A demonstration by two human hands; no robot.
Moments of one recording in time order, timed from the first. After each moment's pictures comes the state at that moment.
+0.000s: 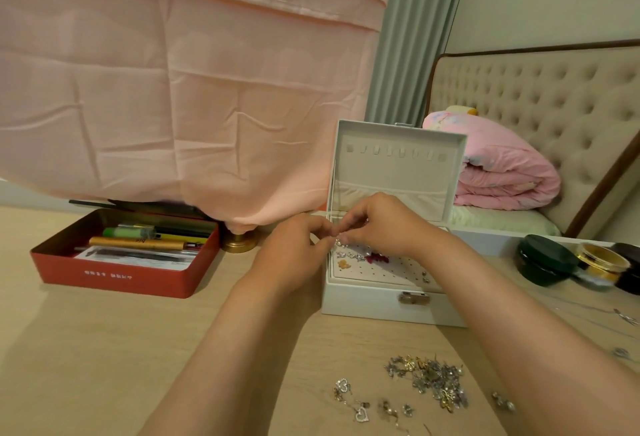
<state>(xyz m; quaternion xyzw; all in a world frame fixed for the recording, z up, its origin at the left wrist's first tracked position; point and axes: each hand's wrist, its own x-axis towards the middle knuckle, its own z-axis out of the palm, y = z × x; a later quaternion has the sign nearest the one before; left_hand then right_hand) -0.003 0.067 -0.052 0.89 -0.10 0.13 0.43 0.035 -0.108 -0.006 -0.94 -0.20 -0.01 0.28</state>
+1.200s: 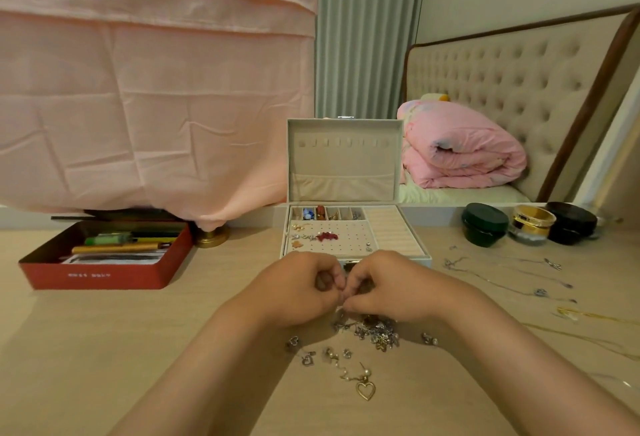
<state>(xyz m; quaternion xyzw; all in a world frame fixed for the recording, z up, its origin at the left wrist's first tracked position) -0.076 0.014 -0.055 0.91 -0.25 -0.02 0.33 -0.091 -0.181 -0.031 -0.94 -0.21 0.09 0.26</state>
